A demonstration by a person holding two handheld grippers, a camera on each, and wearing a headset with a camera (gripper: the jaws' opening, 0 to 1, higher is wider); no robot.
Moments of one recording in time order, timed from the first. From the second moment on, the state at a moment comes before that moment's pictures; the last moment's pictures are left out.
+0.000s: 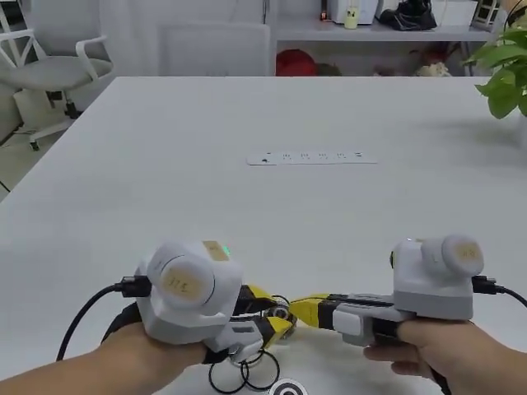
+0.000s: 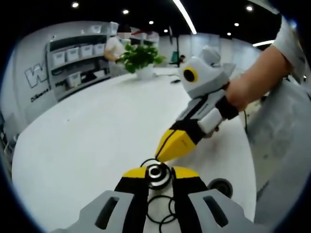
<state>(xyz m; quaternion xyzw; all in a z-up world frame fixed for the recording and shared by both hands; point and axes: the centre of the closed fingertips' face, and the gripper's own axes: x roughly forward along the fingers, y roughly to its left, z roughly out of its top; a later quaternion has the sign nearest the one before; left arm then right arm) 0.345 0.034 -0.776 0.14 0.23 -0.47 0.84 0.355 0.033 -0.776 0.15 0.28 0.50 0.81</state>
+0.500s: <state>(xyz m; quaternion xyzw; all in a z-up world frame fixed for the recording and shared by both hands) 0.326 0.058 -0.749 0.09 0.22 -0.48 0.85 0.347 0.039 -0.764 0.17 0.28 0.52 0.79</state>
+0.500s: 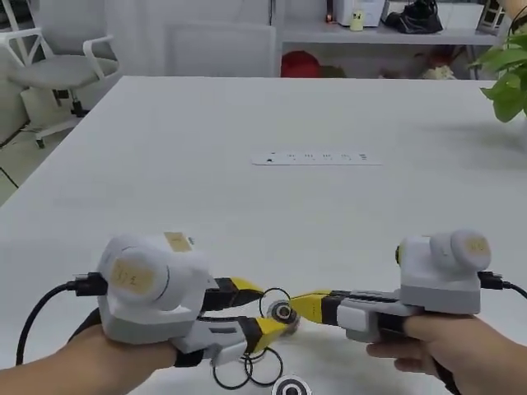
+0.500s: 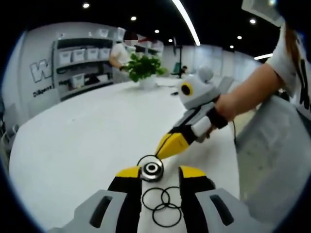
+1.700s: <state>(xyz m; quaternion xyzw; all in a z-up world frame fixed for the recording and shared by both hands) 0.274 0.109 -0.748 0.07 0.23 -0.46 0.85 0.278 0.072 -0.781 0.13 0.35 0.62 0.69</state>
